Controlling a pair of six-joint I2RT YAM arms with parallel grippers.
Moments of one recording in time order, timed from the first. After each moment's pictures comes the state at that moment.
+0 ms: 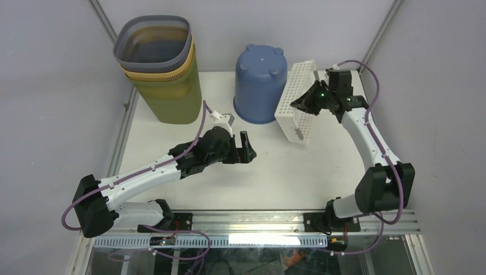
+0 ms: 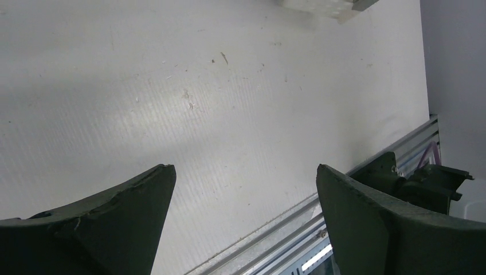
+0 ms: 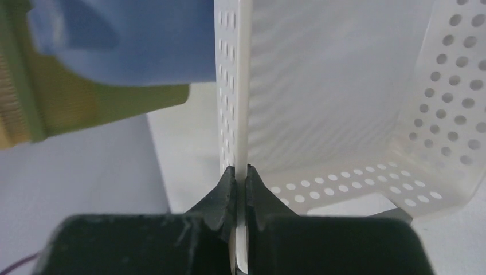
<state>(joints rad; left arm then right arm) -0.95 1.18 0.89 -0.33 -0.14 -0.82 0.13 1.46 1.32 -0.62 -0.34 0.75</state>
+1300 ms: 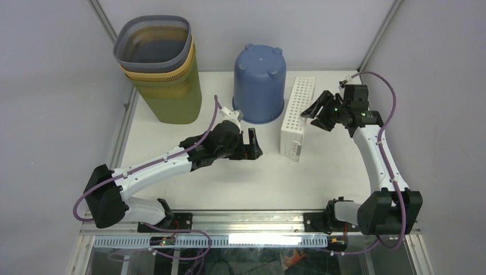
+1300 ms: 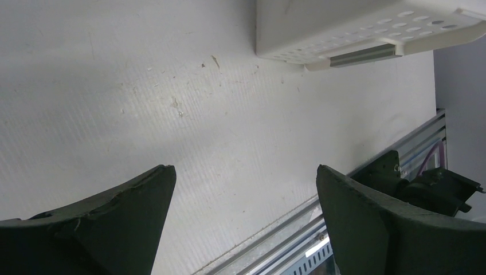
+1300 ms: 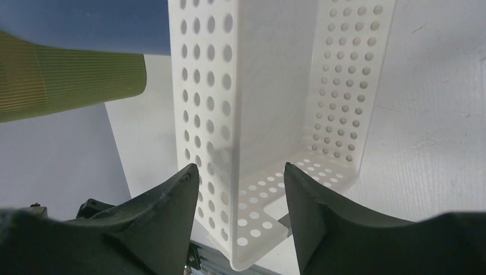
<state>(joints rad) -0.95 1.31 0.99 -0.34 -0.11 -0.80 0.01 1.23 1.12 -0.68 -0.41 0.61</state>
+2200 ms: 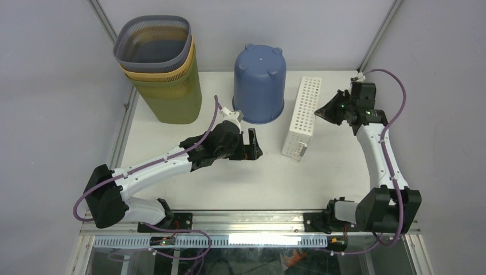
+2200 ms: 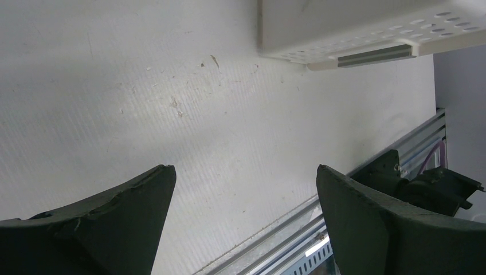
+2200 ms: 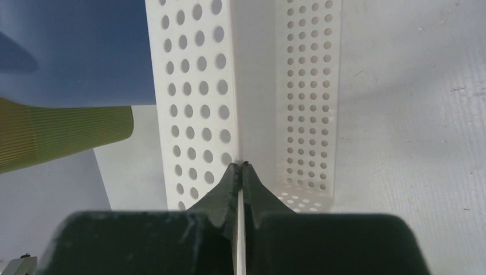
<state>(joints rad) -0.95 1.31 0.98 -0.34 -0.10 -0.80 -0.02 1.28 1.18 -0.66 -0.28 0.60</state>
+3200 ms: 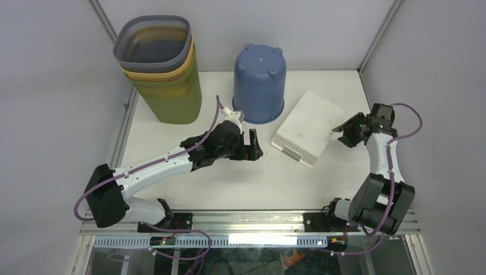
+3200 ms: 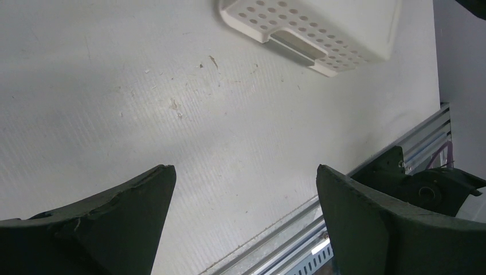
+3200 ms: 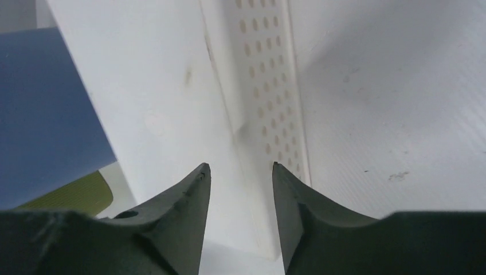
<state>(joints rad) -0.95 1.32 0.98 -0.33 -0.09 -0.77 -0.36 1.25 0.88 -0.59 -0.34 0.67</state>
